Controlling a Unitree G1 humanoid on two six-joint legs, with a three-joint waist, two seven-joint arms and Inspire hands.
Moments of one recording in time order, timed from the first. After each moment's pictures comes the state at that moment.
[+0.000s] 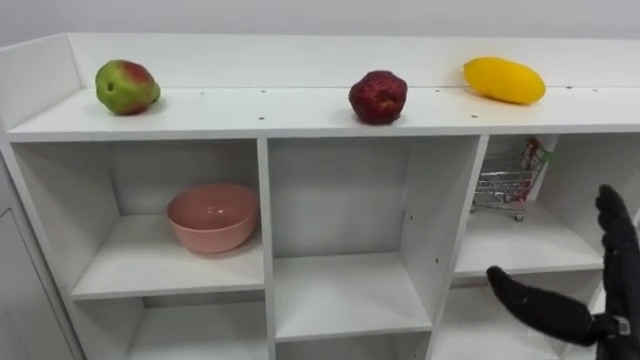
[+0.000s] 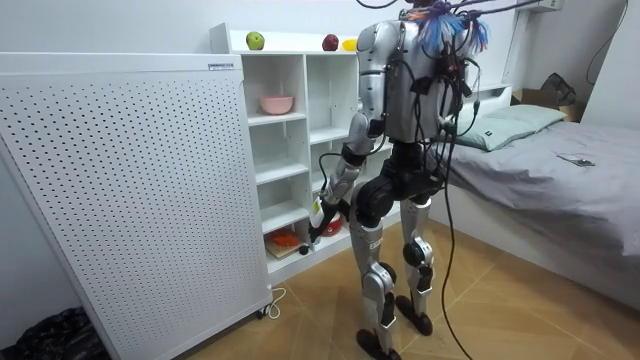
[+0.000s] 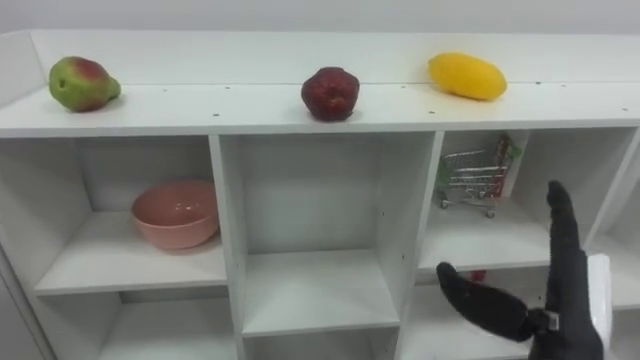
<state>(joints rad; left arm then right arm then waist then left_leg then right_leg) 0.17 0.16 0.03 1.00 0.28 -0.07 0.03 -0.06 -0.24 -0.14 -0.07 -0.13 -0.18 -0.43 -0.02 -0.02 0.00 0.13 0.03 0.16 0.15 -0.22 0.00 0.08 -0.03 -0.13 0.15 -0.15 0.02</state>
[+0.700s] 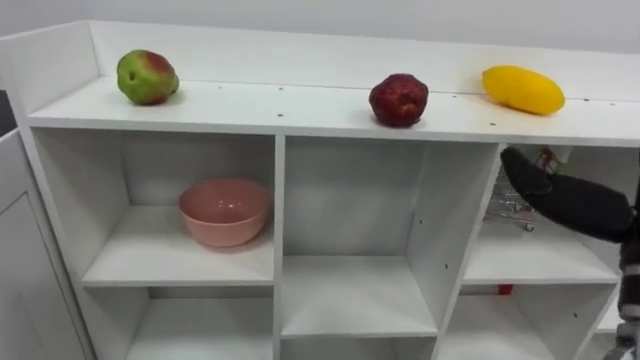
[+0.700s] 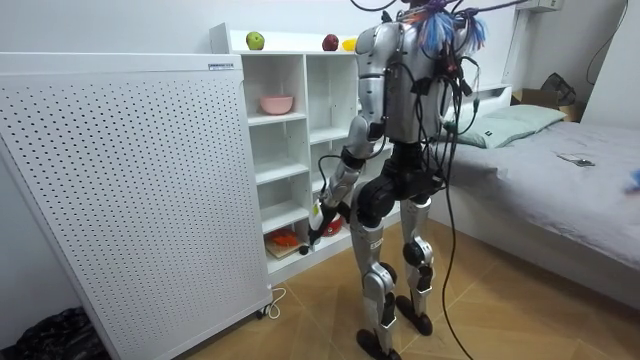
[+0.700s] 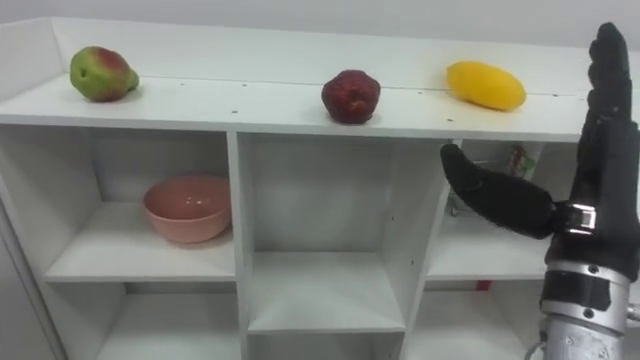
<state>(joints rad) 0.16 0.19 0.03 1.00 0.34 -0.07 0.03 -0.28 -0.32 -0.15 -0.15 -0.06 -0.20 -0.40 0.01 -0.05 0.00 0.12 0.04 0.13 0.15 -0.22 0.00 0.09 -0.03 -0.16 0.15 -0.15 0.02</state>
